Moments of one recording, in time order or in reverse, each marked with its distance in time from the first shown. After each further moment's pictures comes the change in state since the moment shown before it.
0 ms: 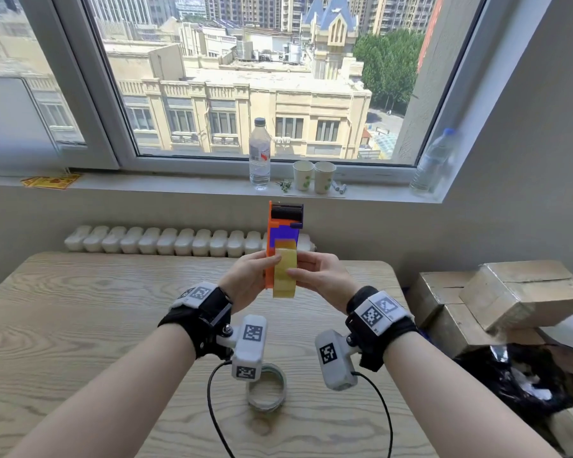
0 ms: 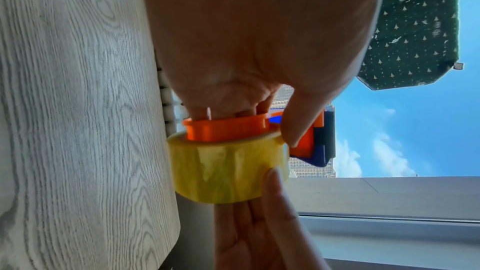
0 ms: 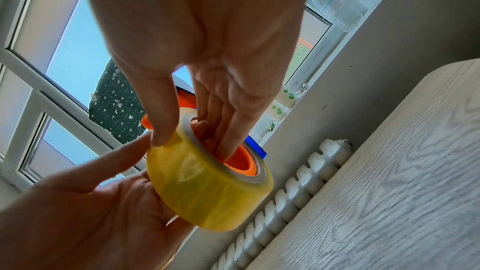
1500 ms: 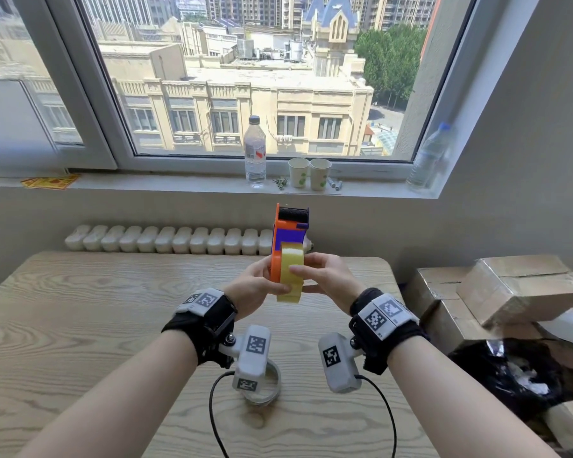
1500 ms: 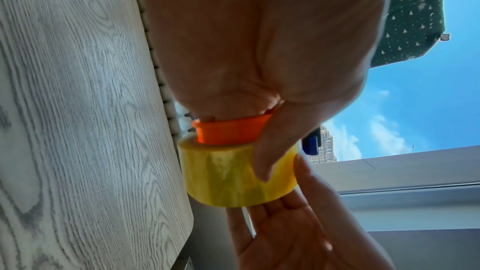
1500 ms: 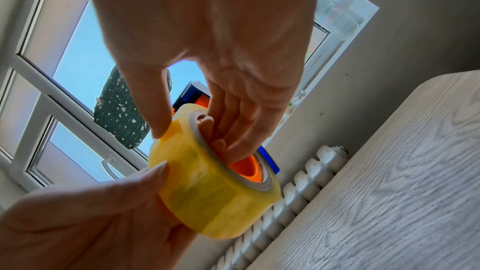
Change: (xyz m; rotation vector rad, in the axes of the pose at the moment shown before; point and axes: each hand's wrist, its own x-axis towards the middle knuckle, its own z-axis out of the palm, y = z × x) left_hand -0.005 -0.019 0.020 0.145 -0.103 0.029; right_hand -0.019 -0.005 -0.015 -0.122 0.108 0.078
